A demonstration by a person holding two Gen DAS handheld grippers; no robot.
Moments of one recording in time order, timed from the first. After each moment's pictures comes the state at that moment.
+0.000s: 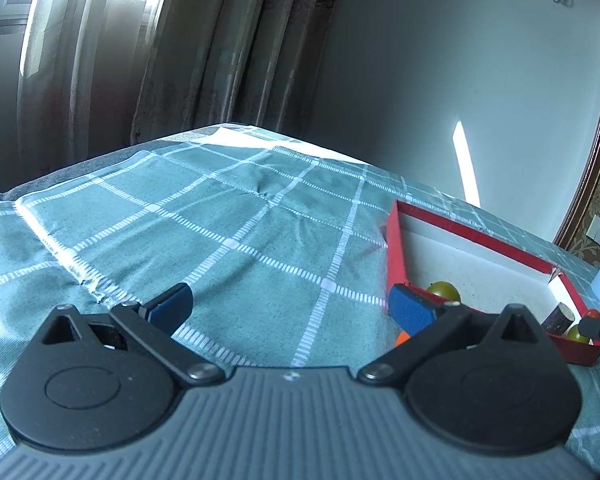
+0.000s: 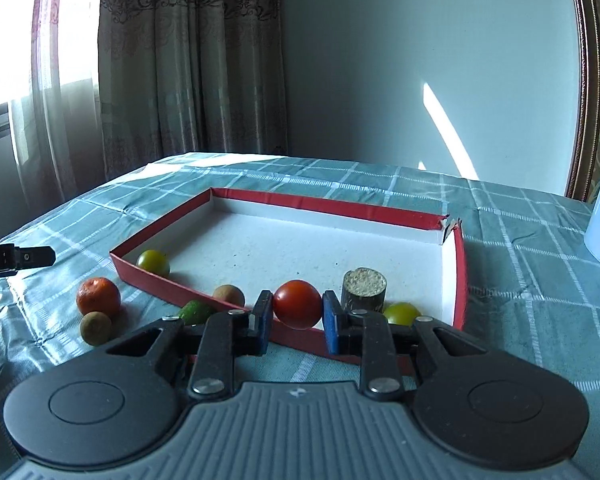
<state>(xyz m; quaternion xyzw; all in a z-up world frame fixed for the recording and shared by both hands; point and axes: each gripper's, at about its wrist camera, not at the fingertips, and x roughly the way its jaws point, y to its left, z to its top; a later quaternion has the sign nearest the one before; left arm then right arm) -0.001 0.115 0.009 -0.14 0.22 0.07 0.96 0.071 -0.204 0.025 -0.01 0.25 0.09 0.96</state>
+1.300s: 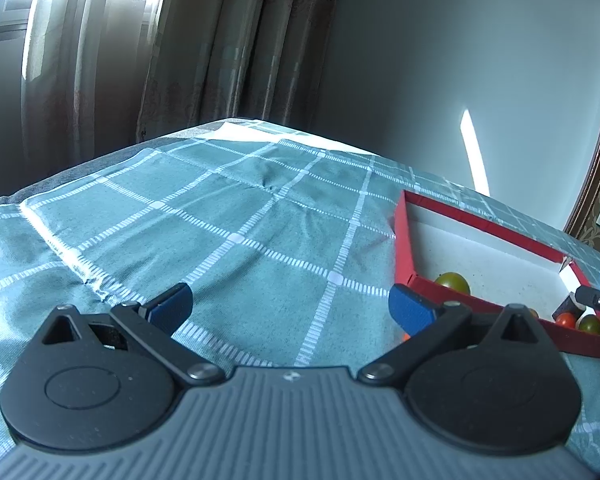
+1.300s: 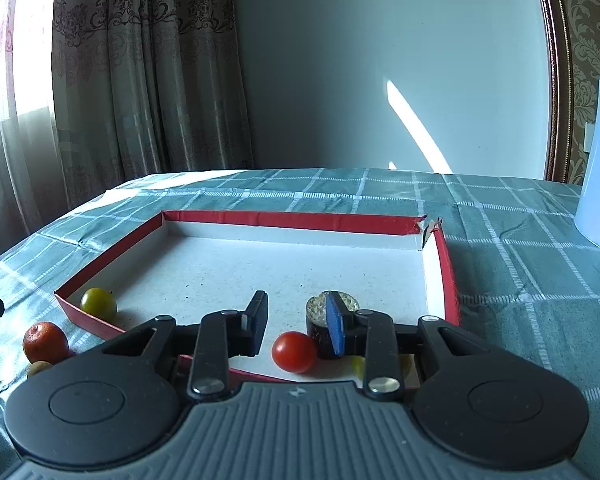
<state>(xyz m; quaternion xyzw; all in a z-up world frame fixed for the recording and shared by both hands) 0.001 0.112 0.007 -0.13 0.23 0.07 0.96 0.096 -0.221 0.013 0.05 0.22 0.04 0.97</state>
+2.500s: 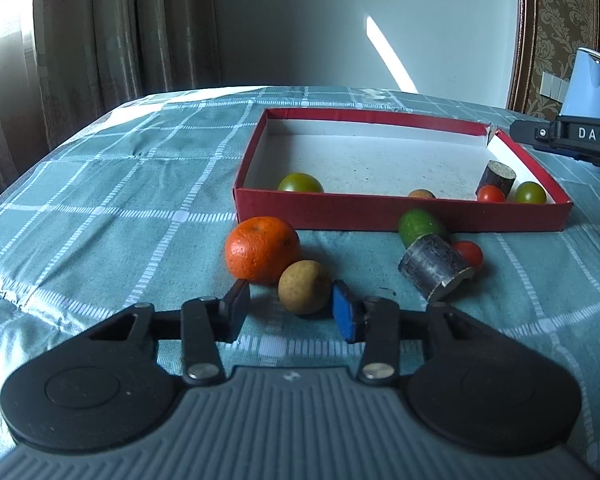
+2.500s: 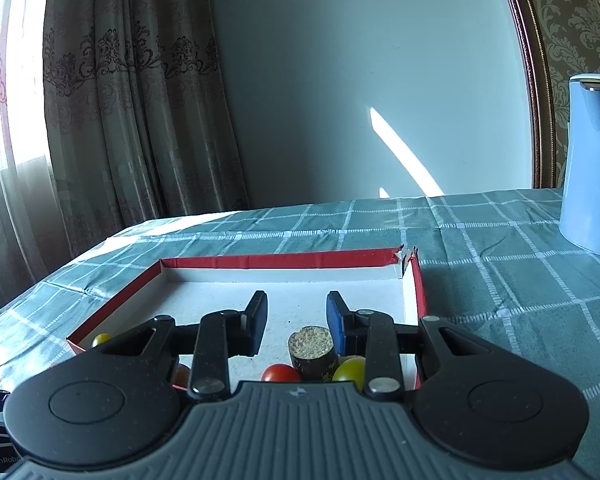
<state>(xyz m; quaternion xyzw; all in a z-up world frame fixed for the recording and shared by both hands) 0.010 0.000 -0.006 0.01 0.31 -0.03 0.95 0.084 -0.236 0.024 0.08 0.18 0.04 0.98</state>
